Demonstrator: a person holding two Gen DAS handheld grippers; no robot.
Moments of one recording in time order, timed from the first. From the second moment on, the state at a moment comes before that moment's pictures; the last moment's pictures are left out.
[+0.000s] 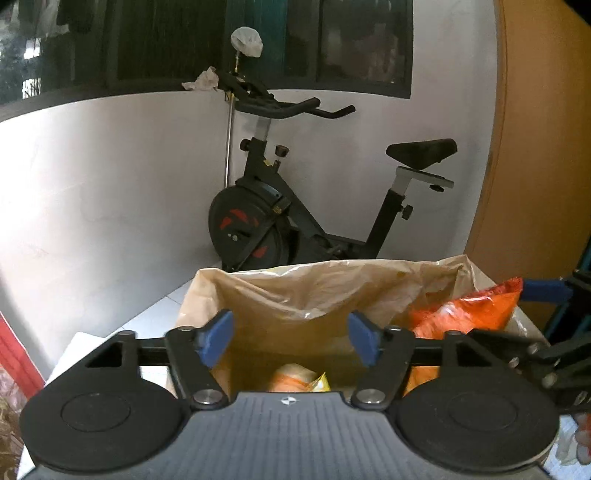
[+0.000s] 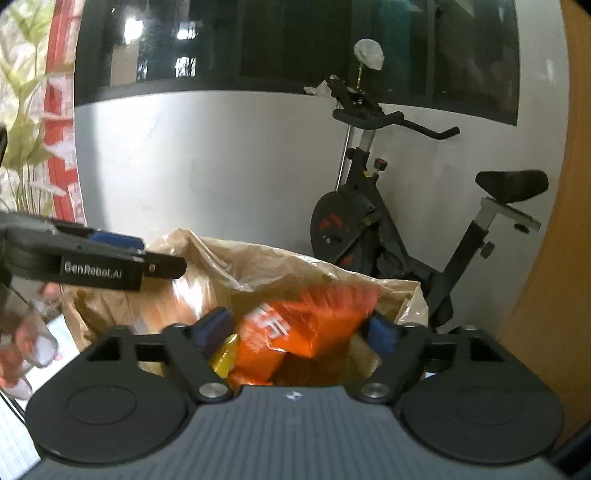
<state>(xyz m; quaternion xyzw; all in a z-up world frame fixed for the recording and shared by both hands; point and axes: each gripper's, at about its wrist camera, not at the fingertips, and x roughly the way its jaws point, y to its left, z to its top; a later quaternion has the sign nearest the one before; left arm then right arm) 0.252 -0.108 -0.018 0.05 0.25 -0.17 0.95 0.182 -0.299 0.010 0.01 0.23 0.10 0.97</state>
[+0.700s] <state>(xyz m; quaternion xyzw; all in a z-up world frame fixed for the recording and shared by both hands) 0.158 -0.017 -0.016 0.06 0.20 -0.08 0.97 0.077 -0.322 -0.009 0.10 0.18 0.09 0.97</state>
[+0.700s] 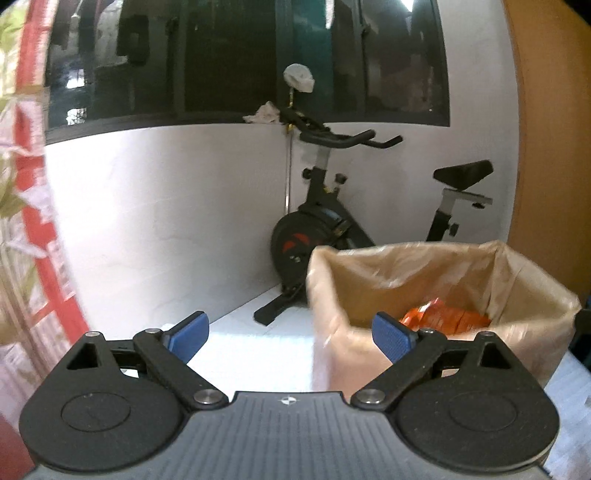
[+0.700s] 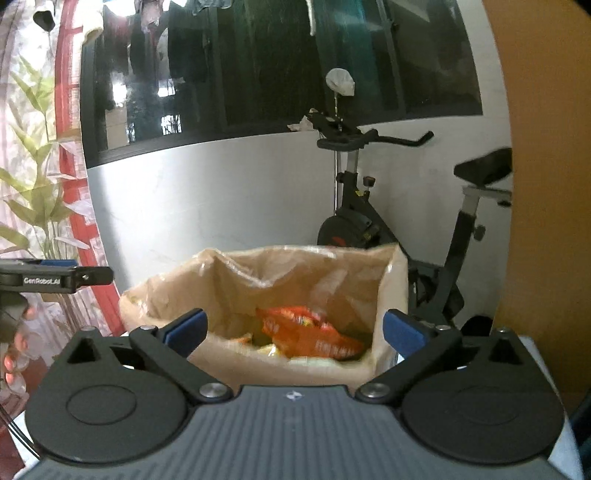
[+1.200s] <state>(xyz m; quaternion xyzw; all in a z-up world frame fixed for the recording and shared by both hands) 0.098 0.047 -0.072 0.00 0.23 -0.03 0.97 0.034 -0.303 -0.100 0.07 0.25 0.06 0.96</state>
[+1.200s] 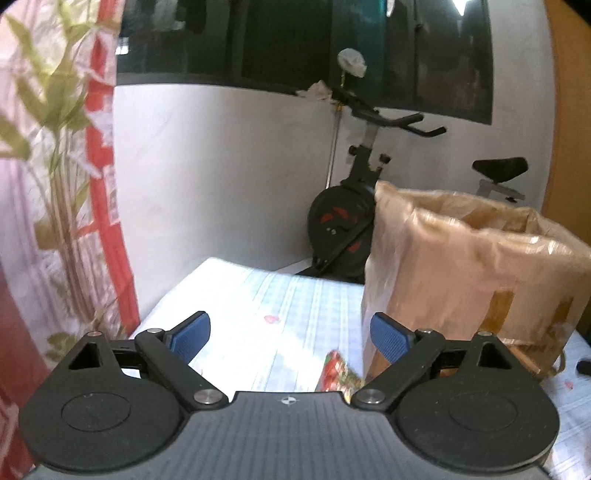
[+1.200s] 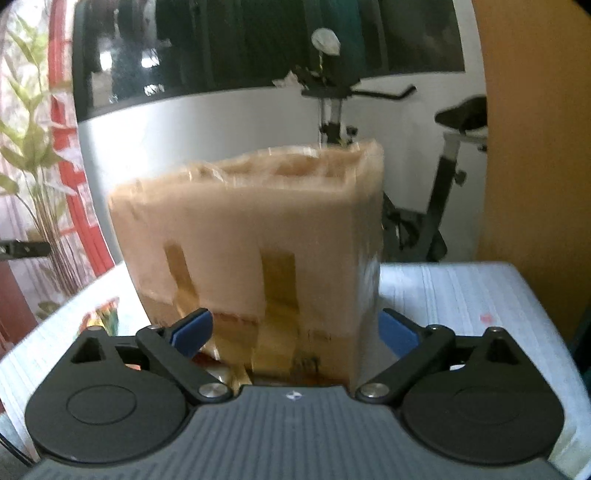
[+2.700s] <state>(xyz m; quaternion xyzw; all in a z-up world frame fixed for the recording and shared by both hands) 0.078 0.057 -0.139 -0.04 0.32 -0.03 0.95 0.040 -0.303 -0.184 0.04 0.38 0.01 0.92</state>
